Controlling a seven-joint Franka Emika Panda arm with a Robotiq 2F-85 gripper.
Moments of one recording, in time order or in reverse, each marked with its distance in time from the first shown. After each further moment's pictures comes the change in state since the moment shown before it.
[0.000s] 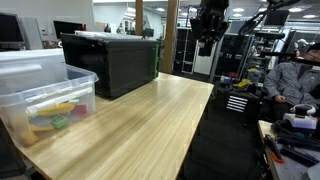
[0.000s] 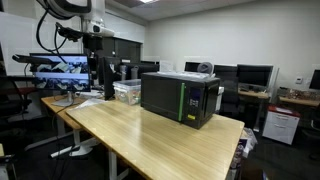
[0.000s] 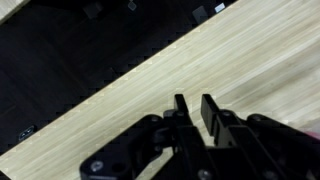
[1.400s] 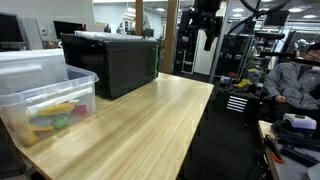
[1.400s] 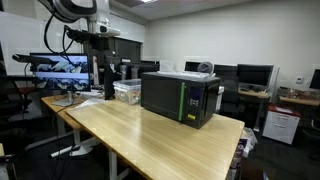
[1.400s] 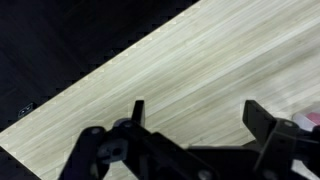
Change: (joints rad) arm -0.009 0.052 -0.005 0.034 -0.053 0.075 -0.002
